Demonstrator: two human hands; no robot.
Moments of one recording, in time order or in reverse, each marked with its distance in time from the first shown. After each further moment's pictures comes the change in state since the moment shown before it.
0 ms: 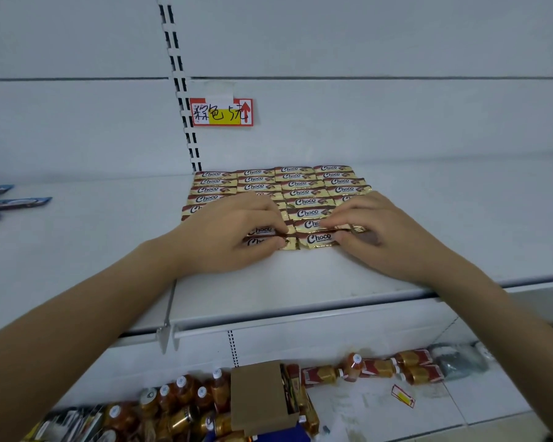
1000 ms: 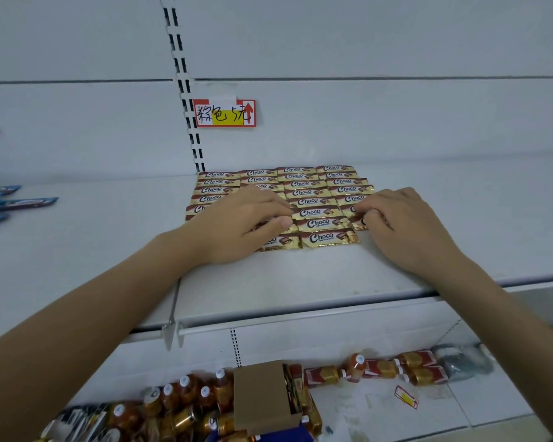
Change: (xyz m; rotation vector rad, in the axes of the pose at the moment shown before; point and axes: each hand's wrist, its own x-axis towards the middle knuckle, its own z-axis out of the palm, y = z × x) left_hand 0.010 -0.003 0.003 -0.023 -0.057 -0.102; right_hand -0.001 0.001 -0.003 -0.226 0.033 0.389
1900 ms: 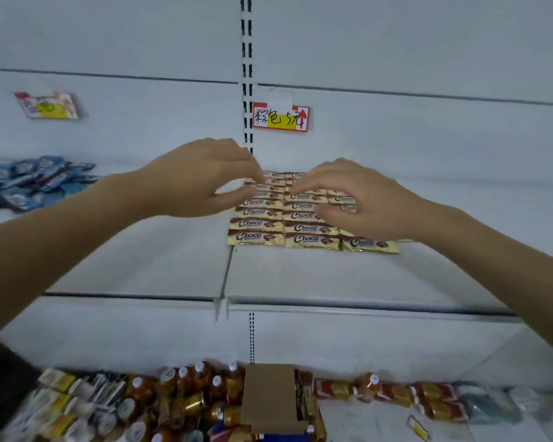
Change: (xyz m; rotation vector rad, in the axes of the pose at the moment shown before) left_hand -0.055 -0.035 -0.082 0.448 0.098 0.094; right_hand 0.047 -0.084 -0.018 0.186 -0.278 -0.701
